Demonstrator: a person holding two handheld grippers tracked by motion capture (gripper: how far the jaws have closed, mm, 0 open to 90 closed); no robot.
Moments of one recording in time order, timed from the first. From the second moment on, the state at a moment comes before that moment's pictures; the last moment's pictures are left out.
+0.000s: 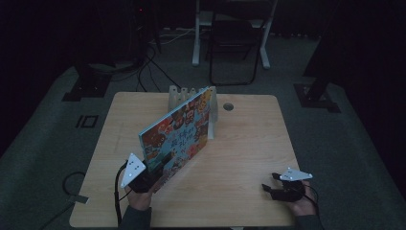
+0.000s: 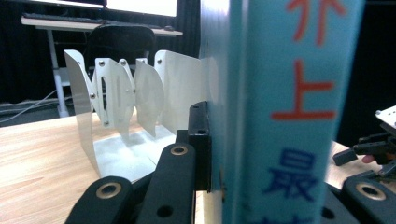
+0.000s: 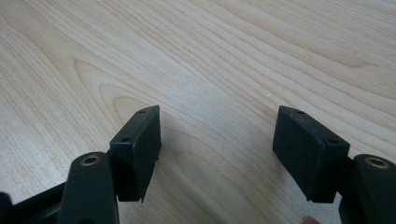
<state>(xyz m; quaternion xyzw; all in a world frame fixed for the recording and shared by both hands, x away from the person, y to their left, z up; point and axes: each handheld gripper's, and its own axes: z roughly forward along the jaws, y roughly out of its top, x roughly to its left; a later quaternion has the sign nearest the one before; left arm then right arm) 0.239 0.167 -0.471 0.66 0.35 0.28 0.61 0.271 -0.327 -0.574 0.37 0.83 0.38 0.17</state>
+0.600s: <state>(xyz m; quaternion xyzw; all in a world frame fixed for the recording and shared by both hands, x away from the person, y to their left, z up) 0.236 0.168 -0.469 0.64 0.37 0.31 0.59 0.271 -0.327 -0.574 0.37 0.83 0.39 0.17</state>
